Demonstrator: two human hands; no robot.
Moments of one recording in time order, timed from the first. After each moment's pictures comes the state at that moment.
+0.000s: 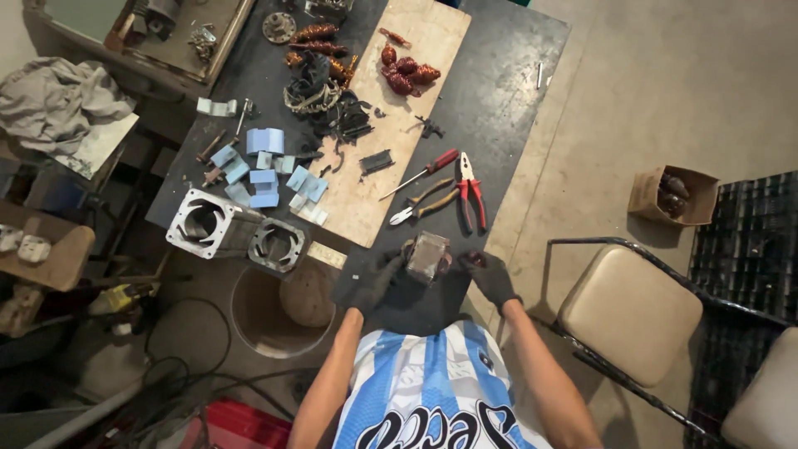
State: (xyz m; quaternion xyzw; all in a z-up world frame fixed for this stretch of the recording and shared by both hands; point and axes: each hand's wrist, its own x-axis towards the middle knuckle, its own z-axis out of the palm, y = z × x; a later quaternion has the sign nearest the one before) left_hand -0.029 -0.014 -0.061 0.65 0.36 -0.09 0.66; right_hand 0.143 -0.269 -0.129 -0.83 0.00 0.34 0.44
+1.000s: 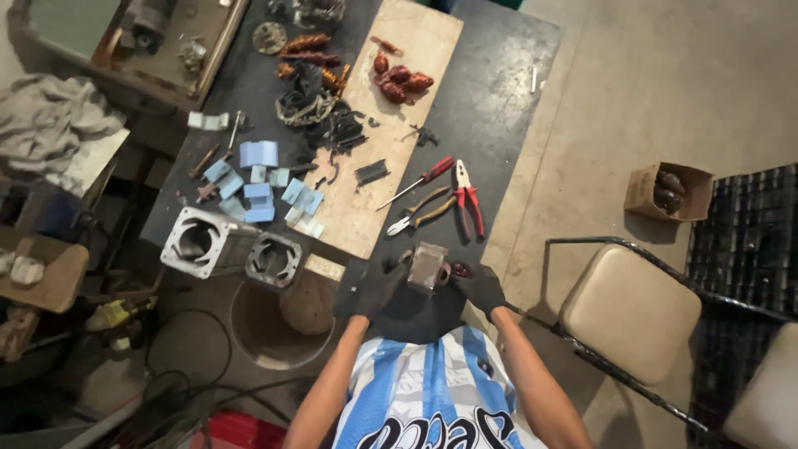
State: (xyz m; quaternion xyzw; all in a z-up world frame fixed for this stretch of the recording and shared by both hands) left_hand -0.006 -0.007 0.004 0.68 0.40 -0.17 0.58; right_hand 0.124 -0.234 -0.052 -0.90 -0.15 0.33 0.24
